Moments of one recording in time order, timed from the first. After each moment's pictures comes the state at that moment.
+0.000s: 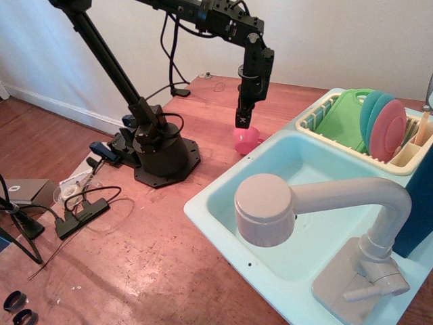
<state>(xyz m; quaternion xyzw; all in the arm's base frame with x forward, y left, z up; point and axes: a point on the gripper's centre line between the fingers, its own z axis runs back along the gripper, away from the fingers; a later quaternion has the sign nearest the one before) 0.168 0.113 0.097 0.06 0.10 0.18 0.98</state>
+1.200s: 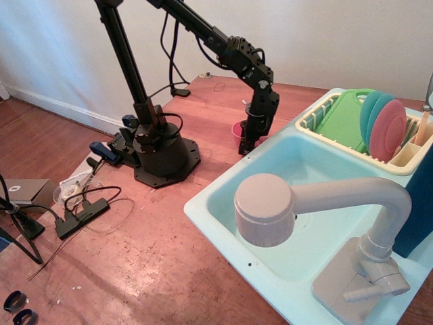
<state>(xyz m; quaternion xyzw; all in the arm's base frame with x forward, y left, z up) 0.168 0.102 0.020 0.02 0.14 0.17 0.98</state>
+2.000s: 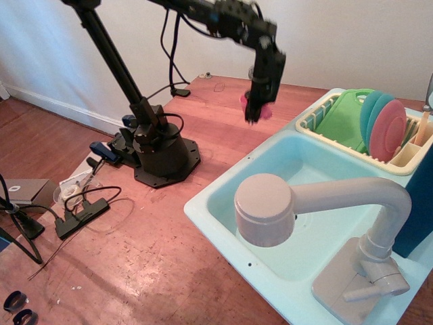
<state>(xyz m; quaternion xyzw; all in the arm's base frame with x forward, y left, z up) 0.186 0.121 0.110 0.09 0.11 0.14 0.98</state>
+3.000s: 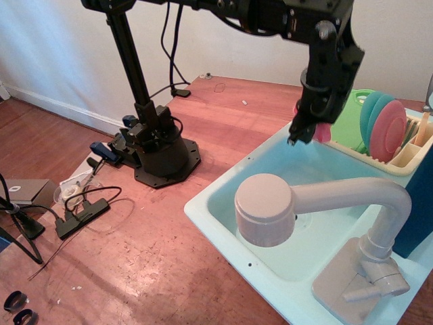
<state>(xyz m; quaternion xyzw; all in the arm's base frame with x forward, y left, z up) 0.317 0.028 0.147 0.10 0.07 -0.08 0.99</state>
